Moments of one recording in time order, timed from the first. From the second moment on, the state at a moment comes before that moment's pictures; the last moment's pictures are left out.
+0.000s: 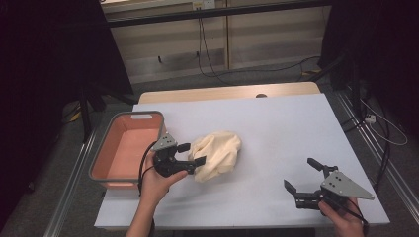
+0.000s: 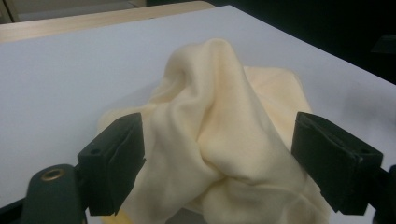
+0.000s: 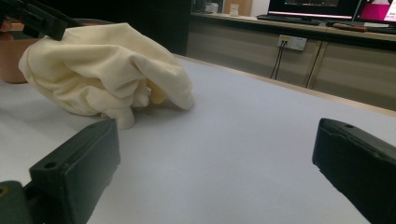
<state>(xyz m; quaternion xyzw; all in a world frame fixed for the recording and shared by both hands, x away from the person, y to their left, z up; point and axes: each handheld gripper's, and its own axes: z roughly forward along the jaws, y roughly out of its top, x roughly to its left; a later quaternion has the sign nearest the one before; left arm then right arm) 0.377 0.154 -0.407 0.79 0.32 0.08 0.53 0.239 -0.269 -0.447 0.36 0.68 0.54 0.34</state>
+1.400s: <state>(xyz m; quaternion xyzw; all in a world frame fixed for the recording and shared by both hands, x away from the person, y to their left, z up) 0.366 0.185 -0.418 0.78 0.30 0.08 0.54 0.238 -0.269 -0.446 0.36 0.68 0.54 0.34</state>
